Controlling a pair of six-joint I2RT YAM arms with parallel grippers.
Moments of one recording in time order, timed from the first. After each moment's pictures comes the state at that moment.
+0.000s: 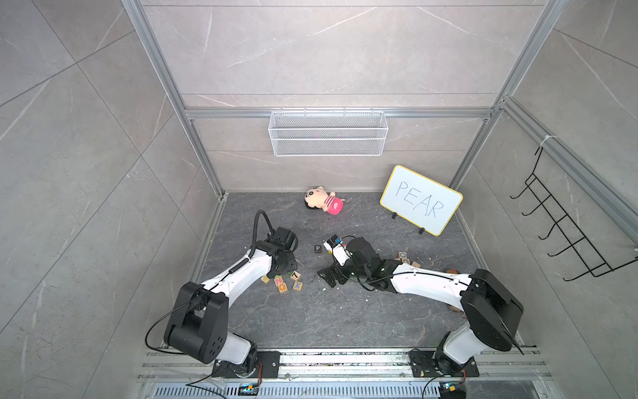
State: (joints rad) left arm -0.42 1.48 0.95 -0.71 -0.14 -0.70; right arm 0.83 1.61 0.93 0.06 -0.16 0.10
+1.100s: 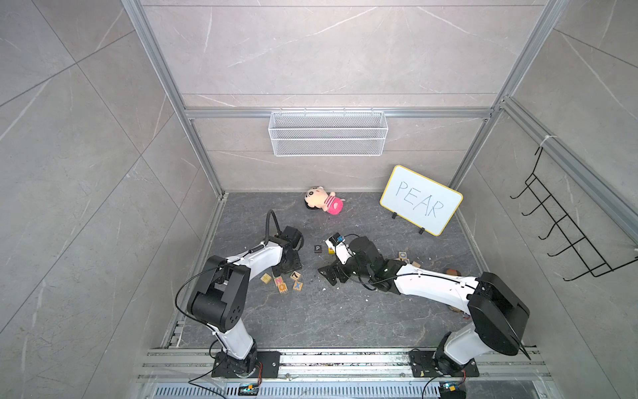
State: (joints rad) left arm -0.41 1.70 1.01 -0.64 -0.14 -0.68; right arm 0.83 1.57 0.92 0.07 -0.14 0.10
